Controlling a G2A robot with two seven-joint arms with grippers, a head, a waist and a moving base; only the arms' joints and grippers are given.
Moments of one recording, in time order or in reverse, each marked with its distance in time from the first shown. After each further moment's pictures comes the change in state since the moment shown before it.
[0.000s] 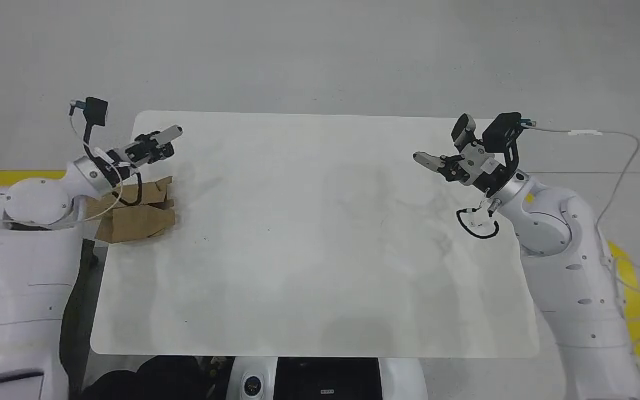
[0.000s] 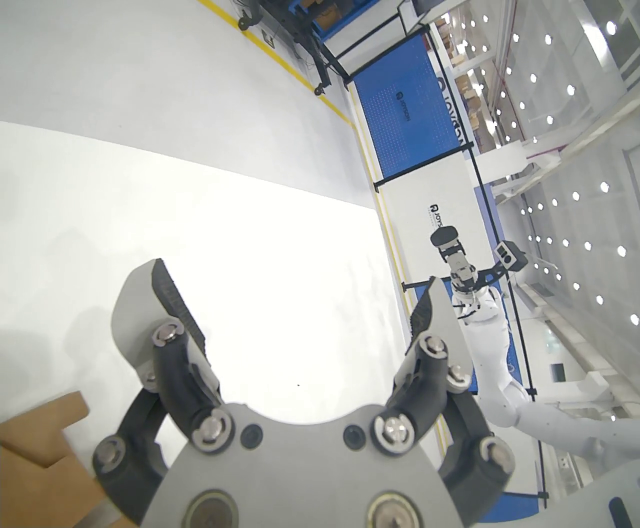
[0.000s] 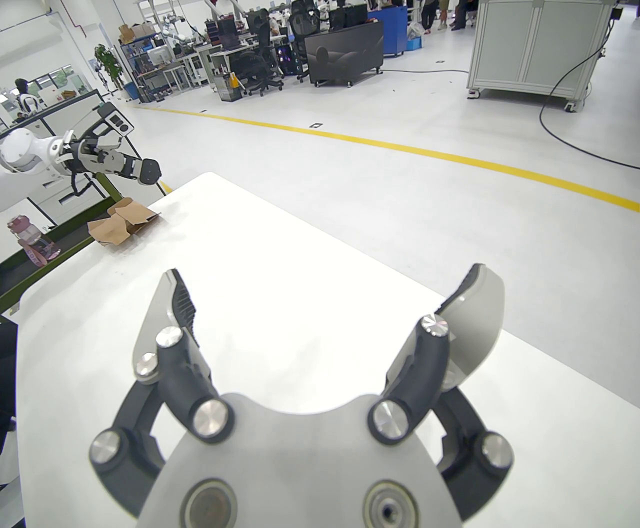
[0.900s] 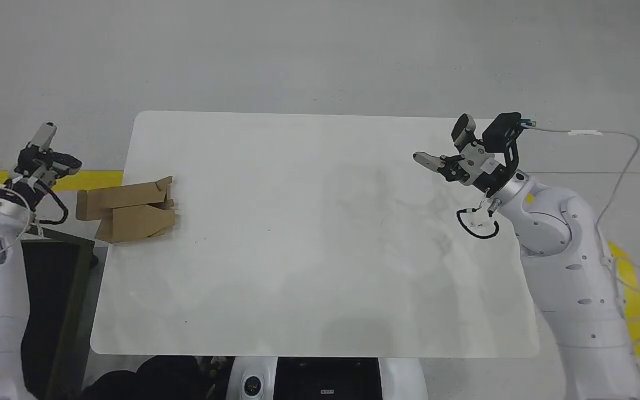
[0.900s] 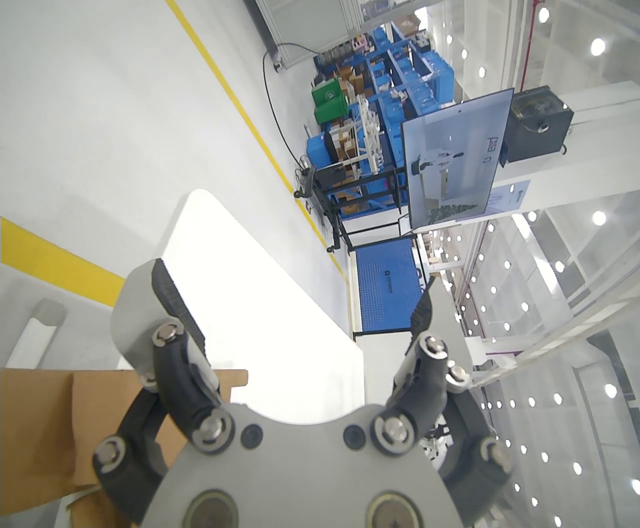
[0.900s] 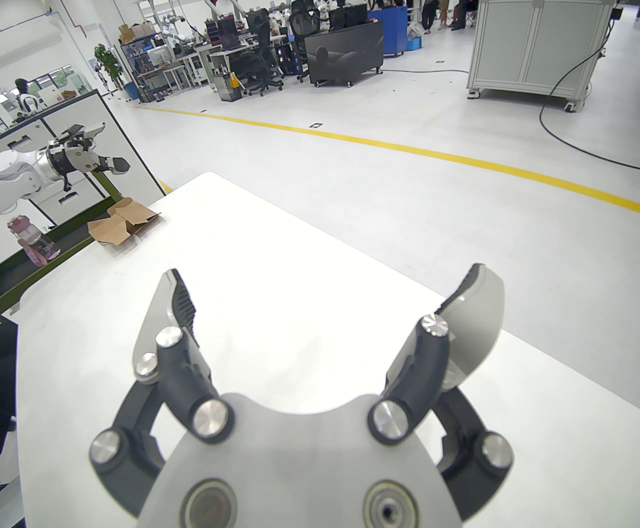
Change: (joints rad) left arm 0.185 0.045 -0.321 0.148 -0.192 0.085 0.218; right arm 0.000 0.000 0.000 0.000 0.000 0.000 0.000
